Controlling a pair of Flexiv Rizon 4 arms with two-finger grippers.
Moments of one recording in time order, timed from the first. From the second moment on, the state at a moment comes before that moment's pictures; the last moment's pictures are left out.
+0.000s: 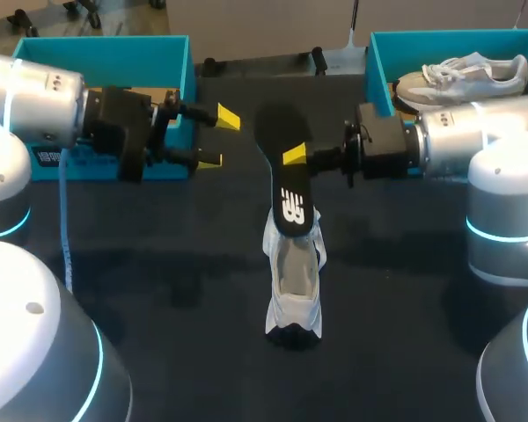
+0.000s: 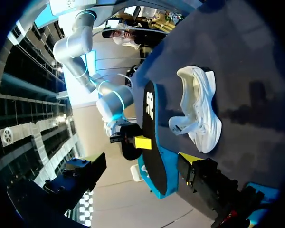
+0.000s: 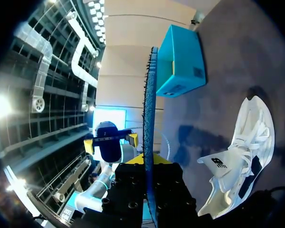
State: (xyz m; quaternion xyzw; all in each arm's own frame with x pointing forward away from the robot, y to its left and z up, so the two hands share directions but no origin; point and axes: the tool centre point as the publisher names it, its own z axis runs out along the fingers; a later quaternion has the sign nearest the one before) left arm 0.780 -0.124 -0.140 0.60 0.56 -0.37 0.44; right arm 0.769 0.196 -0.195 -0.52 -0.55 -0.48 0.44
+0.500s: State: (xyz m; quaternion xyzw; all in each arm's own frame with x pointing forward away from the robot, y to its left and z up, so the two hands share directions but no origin) left arm 0.809 -0.124 -0.129 0.58 0.67 -0.31 0.33; right arm 0.758 0.196 -0.203 -0.52 -0.54 -0.49 0.44
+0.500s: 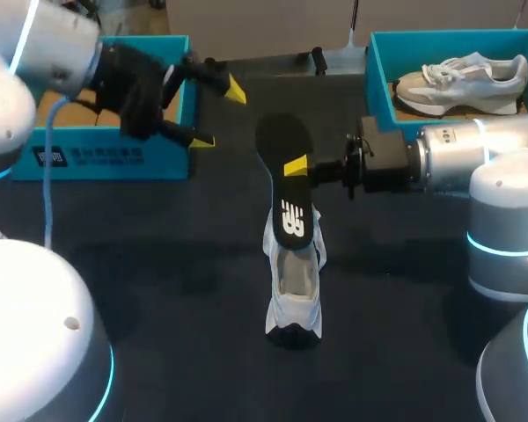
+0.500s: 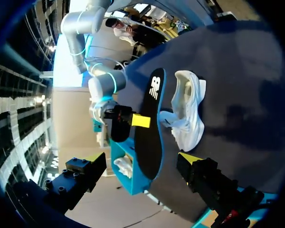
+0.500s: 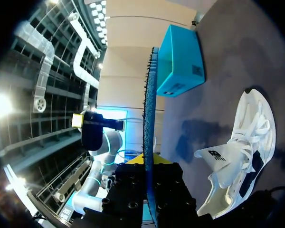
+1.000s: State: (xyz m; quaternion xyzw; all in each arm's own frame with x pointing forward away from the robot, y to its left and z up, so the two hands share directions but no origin) left arm 0.815 -0.172 -0.091 0.62 0.70 -0.28 0.23; right arm 0.758 0.196 -0.203 -0.52 -0.54 -0.49 0.44
